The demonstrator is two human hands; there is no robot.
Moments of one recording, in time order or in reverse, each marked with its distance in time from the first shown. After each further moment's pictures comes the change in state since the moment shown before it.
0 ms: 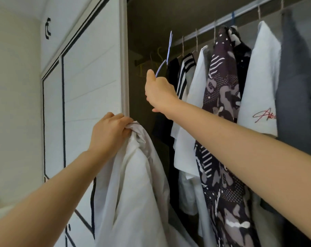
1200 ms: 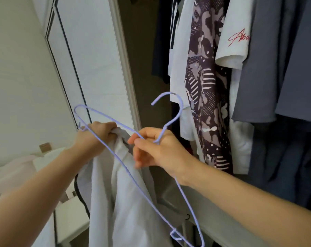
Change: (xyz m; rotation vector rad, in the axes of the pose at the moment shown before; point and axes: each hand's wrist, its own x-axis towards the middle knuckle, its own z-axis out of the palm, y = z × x) left_hand -0.154 0.031 -0.079 0.208 -0.633 -0.198; right_hand -0.287 0.058 -0.040 0.787 -0.620 0.271
